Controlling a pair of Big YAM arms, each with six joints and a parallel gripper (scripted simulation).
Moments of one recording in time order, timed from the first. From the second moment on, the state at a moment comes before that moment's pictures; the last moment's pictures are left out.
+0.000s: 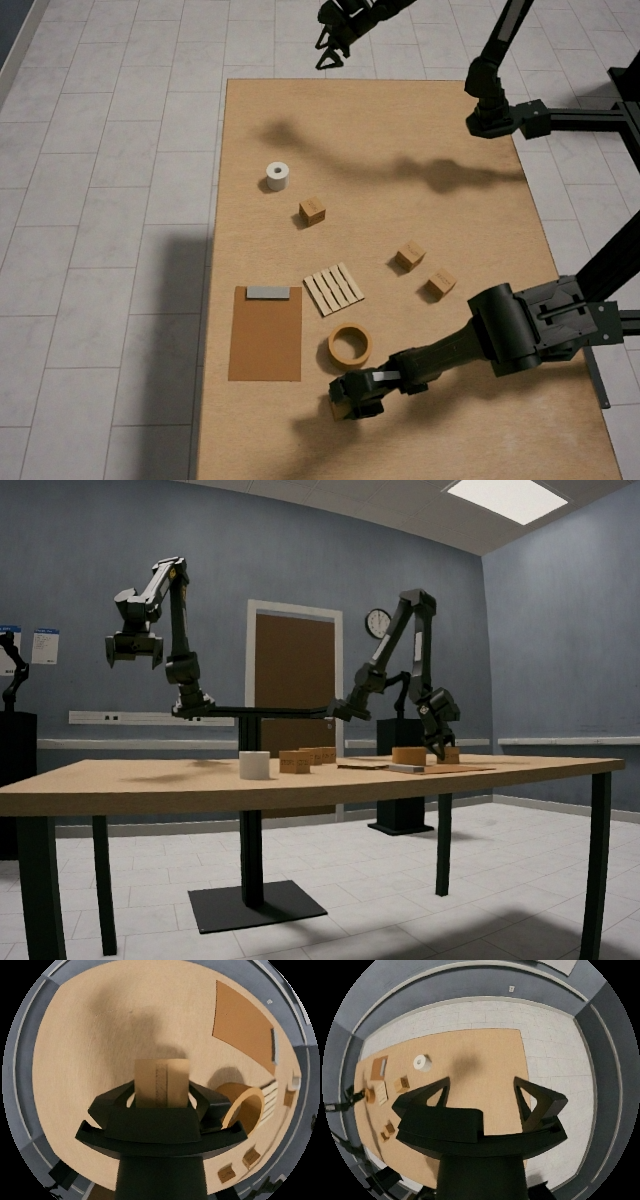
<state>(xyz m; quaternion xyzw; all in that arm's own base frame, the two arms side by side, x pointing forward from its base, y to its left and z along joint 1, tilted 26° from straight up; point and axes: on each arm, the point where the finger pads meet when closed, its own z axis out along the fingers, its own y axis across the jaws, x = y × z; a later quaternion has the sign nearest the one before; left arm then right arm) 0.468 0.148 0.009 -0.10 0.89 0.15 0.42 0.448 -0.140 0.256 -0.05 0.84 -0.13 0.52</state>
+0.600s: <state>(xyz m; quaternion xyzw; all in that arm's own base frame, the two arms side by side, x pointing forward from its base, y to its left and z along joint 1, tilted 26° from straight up) 0.454 0.144 0.008 -0.10 0.89 0.15 0.41 0.448 -0.140 0.256 -0.05 0.84 -0.13 0.52</state>
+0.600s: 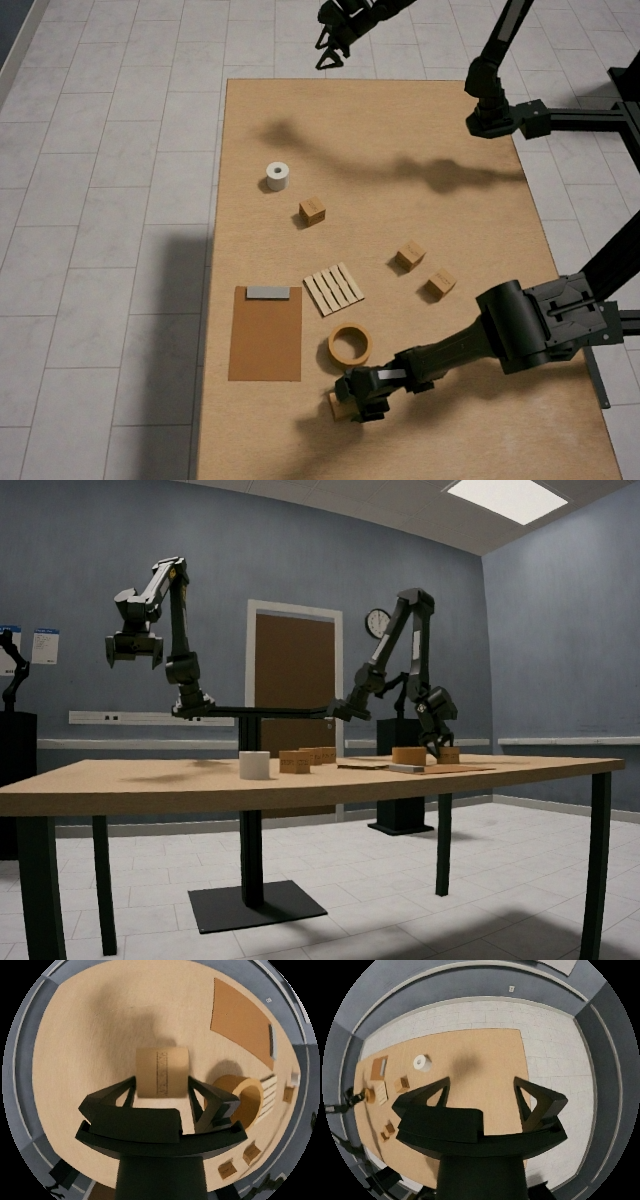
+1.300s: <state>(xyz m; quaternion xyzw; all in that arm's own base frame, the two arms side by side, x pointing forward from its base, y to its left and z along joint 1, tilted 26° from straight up) 0.400 0.119 0.047 -0.09 0.89 0.15 0.42 0.448 -0.140 0.256 -0.05 0.84 -0.13 0.52</state>
